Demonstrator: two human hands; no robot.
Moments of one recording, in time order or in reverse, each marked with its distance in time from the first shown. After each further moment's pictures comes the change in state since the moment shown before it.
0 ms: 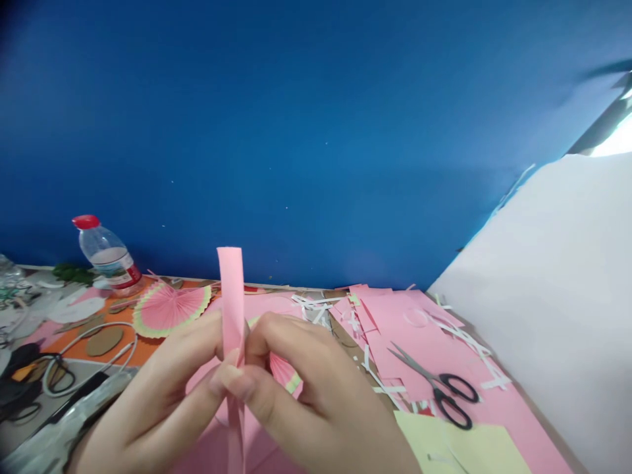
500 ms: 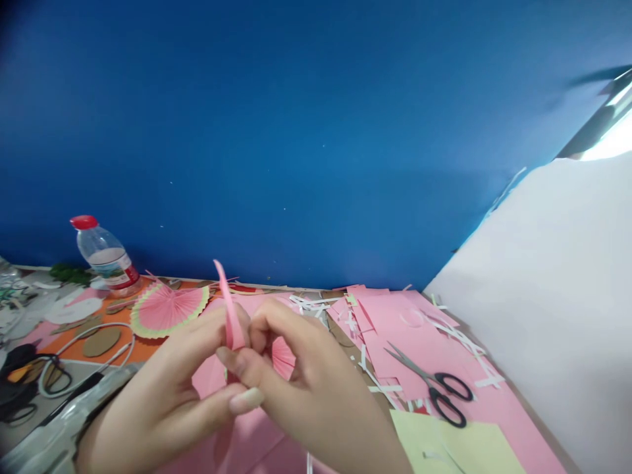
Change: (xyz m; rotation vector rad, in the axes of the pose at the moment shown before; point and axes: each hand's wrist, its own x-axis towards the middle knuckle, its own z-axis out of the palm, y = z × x) left_hand 0.003 -0.009 0.002 0.119 -0.016 -0.027; right_hand 0.011 -0.001 0.001 -0.010 -0.013 0.045
